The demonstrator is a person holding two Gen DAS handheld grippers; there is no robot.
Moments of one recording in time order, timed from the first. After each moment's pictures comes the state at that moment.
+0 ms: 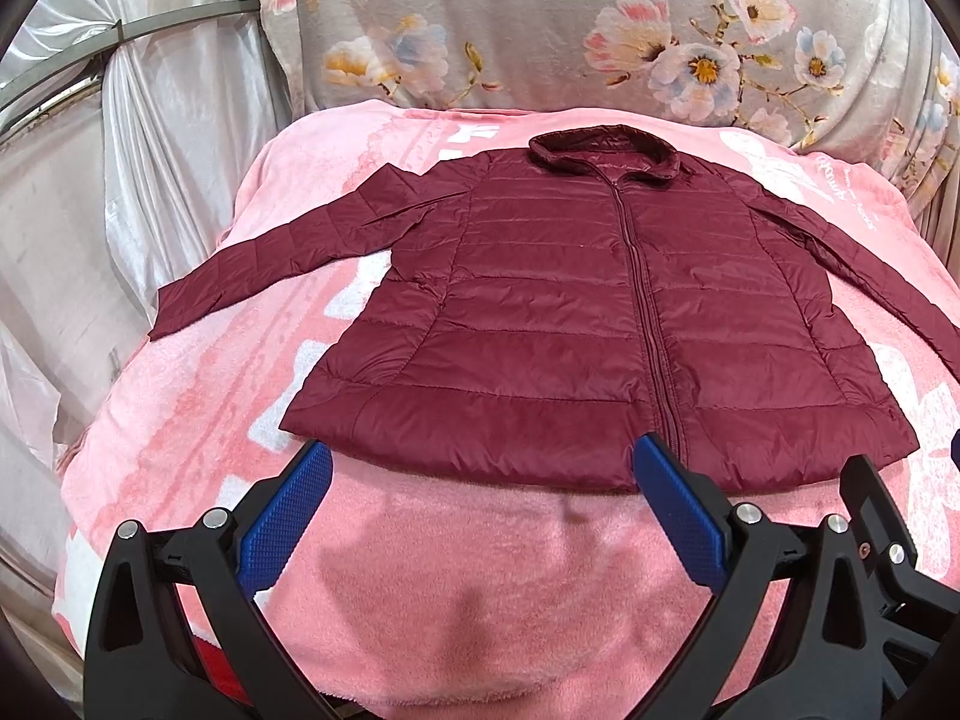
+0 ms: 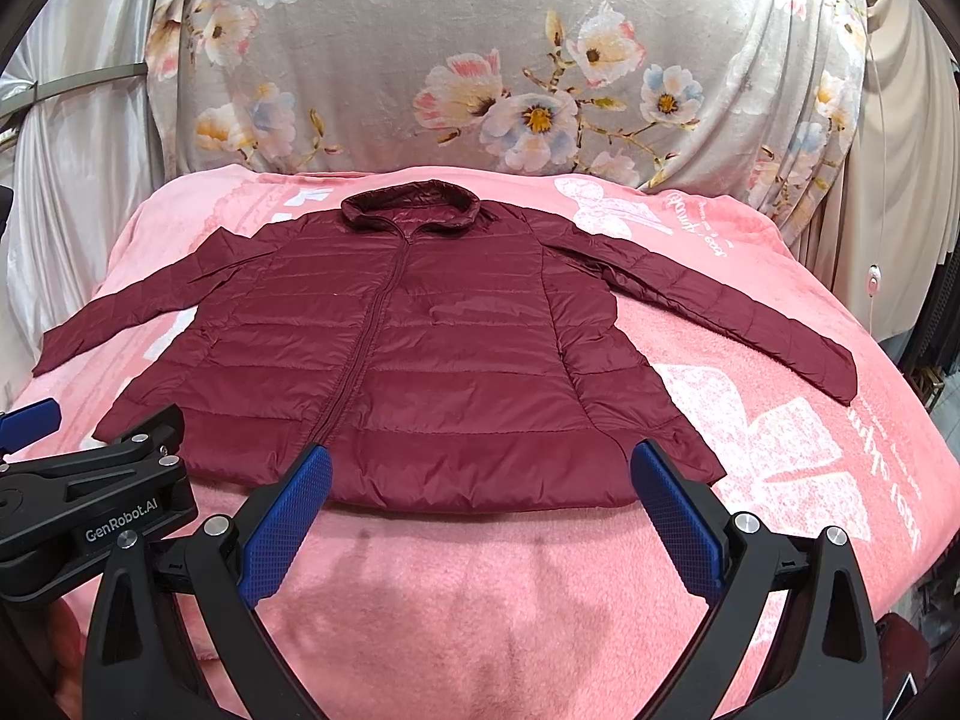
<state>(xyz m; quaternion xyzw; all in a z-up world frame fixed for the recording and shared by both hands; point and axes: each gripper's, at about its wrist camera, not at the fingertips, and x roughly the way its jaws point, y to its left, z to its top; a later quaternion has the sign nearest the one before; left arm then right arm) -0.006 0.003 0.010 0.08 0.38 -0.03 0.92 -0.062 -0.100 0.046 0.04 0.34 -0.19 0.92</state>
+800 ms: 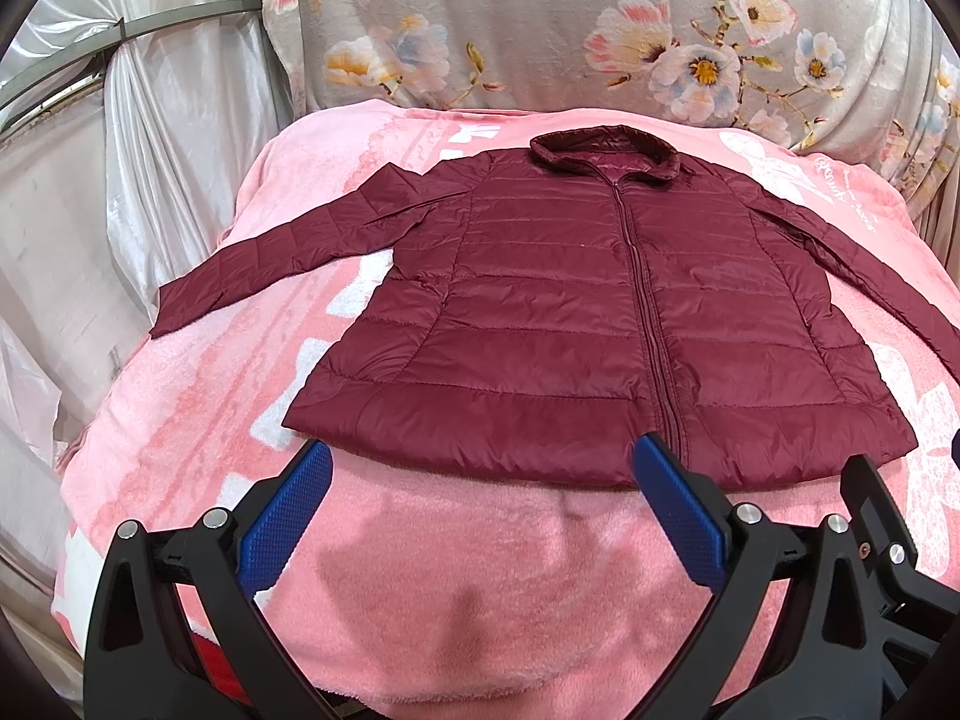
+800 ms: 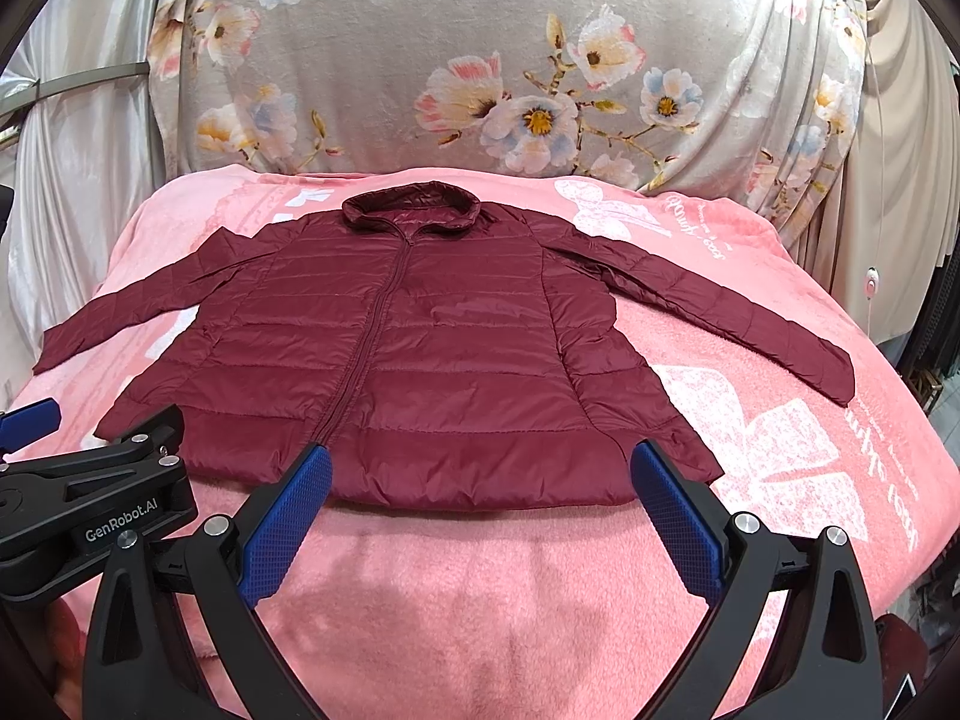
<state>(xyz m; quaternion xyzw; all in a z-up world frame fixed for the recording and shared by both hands) -0.007 0.005 0.010 0.08 0.38 -0.03 0.92 -0.065 -0.099 0.046 0.04 0.34 -0.19 0.92</state>
